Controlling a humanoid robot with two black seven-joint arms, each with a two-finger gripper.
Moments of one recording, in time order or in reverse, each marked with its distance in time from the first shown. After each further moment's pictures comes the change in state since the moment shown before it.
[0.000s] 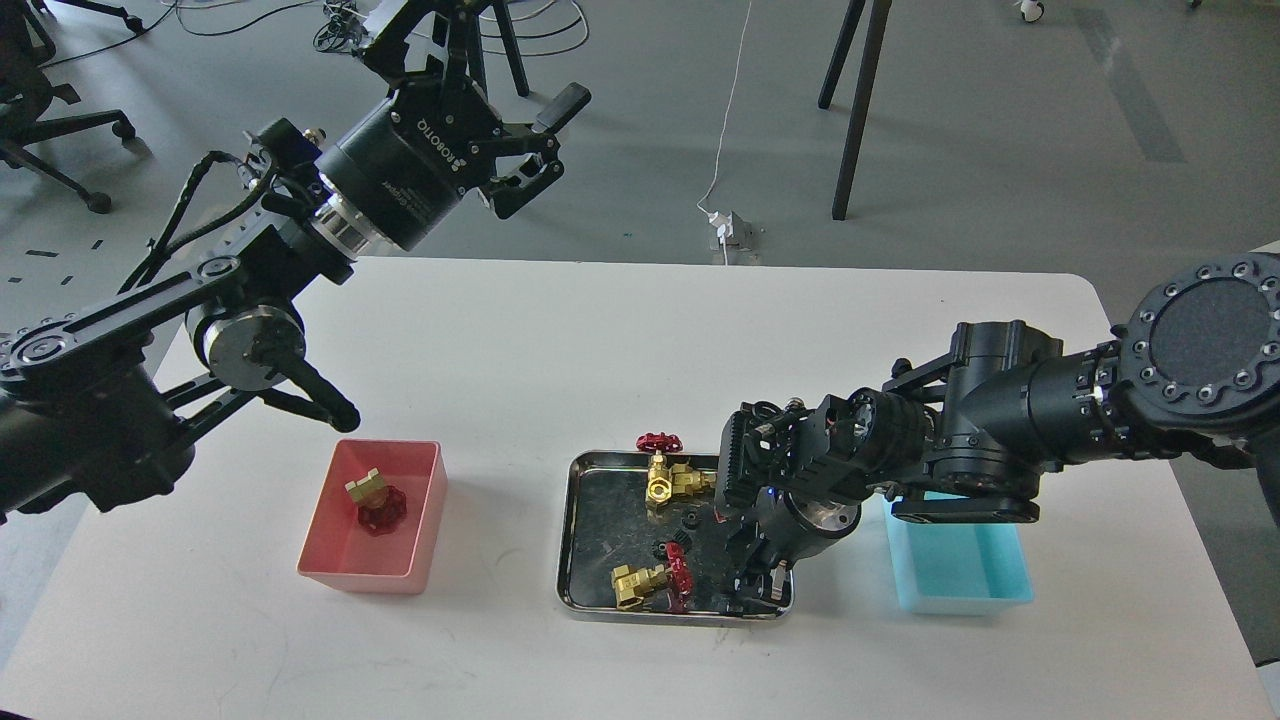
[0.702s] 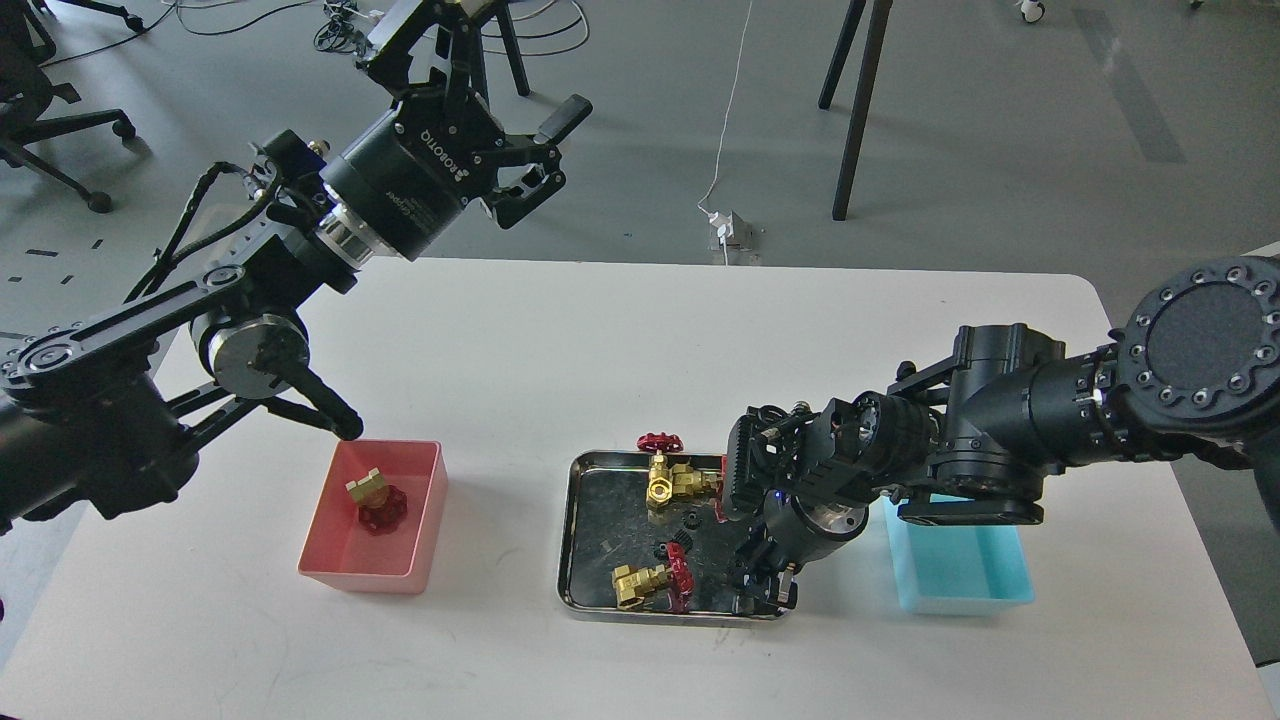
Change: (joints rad) left arm 0.015 -0.010 0.000 0.000 0.000 0.000 0.000; right arm -0.002 0.000 -0.024 -0.002 0.002 -0.001 0.002
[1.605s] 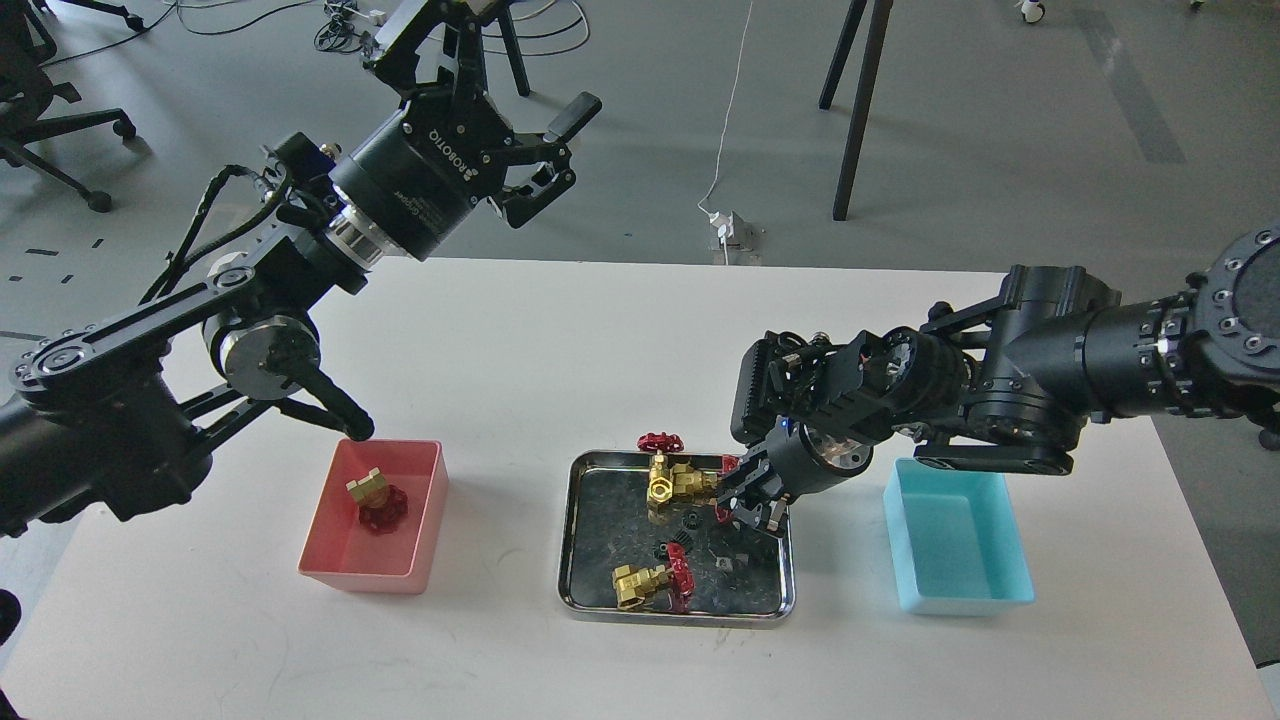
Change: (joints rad) left arm 0.010 -0.038 -0.021 0.000 0.004 -0.001 0.000; right arm 0.113 -0.184 0.085 0.046 0.017 -0.049 0.007
